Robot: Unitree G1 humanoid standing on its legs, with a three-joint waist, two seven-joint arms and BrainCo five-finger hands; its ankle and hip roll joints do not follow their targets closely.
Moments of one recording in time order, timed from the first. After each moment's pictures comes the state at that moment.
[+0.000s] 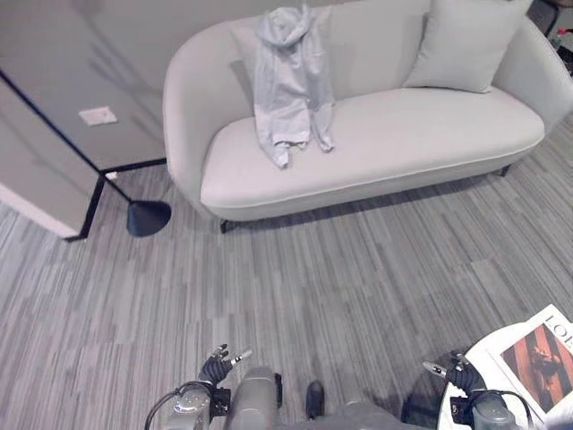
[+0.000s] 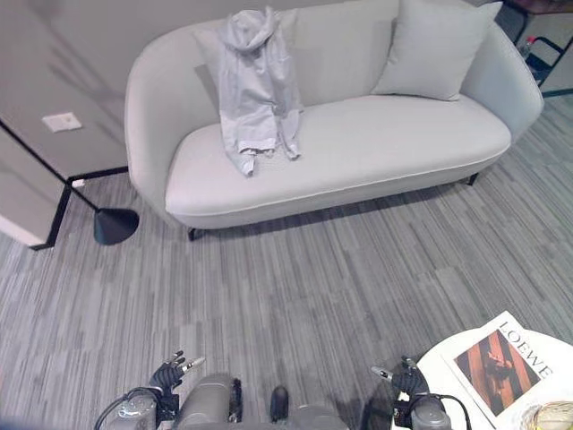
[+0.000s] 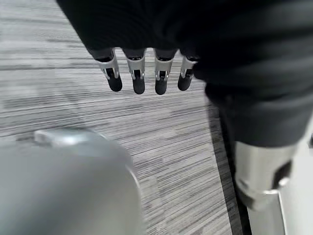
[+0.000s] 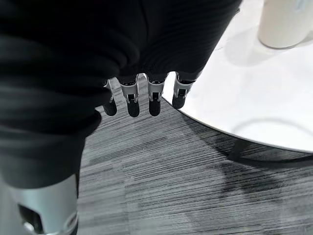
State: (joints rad) left arm 0.04 0.26 -0.19 0.98 -0.33 -0.11 0.00; right arm 0.07 -0.42 0.13 0.91 0.22 -0.07 -0.08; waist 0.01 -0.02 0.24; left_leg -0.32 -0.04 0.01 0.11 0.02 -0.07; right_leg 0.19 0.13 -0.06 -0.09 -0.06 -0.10
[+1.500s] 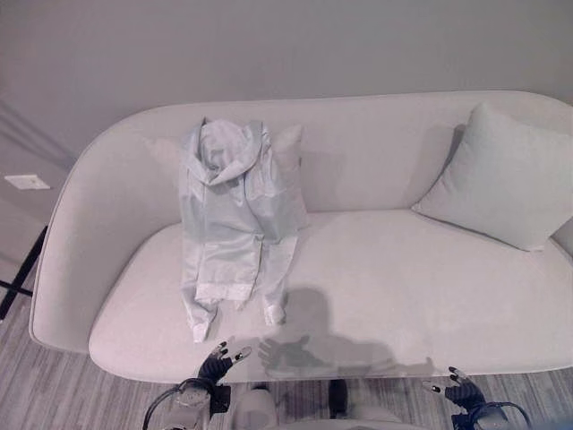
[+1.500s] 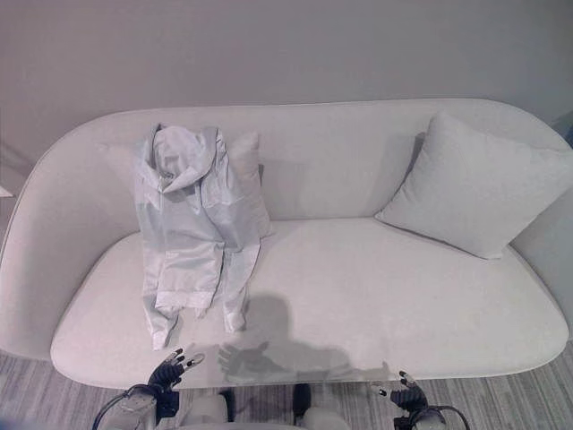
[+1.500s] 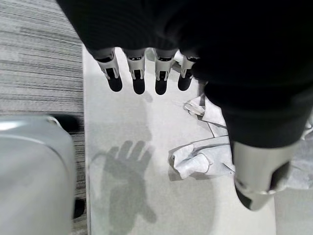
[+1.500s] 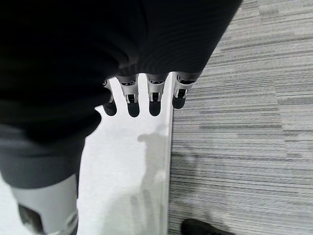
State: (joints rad) left arm 0.01 0.27 -0.20 1.00 -0.33 -0.11 0.01; right arm 0.10 -0.40 0.14 0.93 0.14 -0.07 -0.06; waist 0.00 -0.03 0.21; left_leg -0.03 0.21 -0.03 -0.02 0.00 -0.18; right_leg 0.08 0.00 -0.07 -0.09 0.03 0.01
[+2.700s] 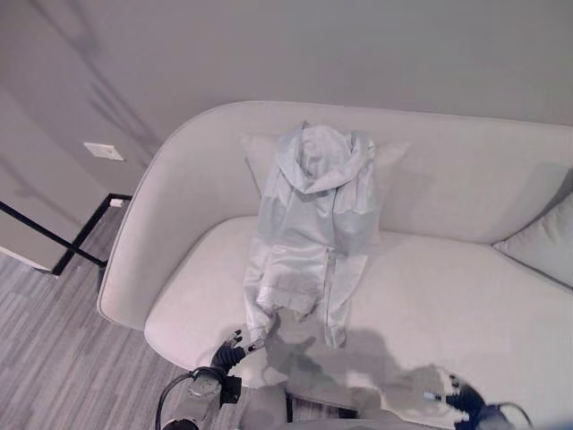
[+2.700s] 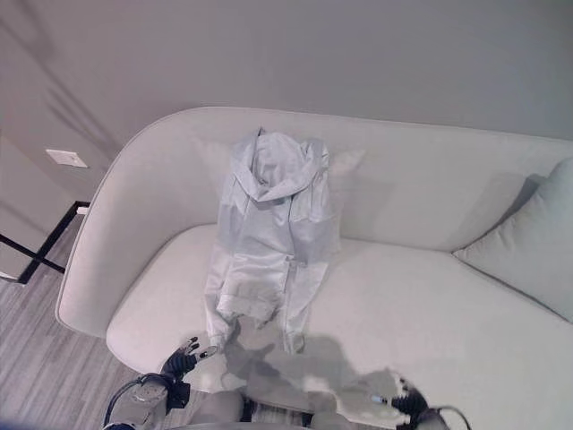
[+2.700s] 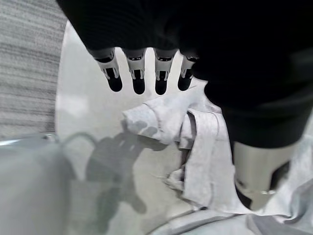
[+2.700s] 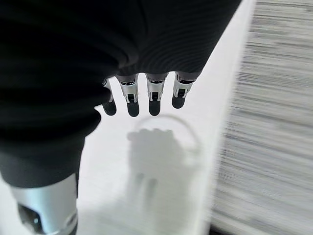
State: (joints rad) left arm -0.01 0.27 -0.26 0.98 -0.29 -0.11 0.00; right arm 0.04 -0.43 0.19 0.99 0.12 -0.06 -0.06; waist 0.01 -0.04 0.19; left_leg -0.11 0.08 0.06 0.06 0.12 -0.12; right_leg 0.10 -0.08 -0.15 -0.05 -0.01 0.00
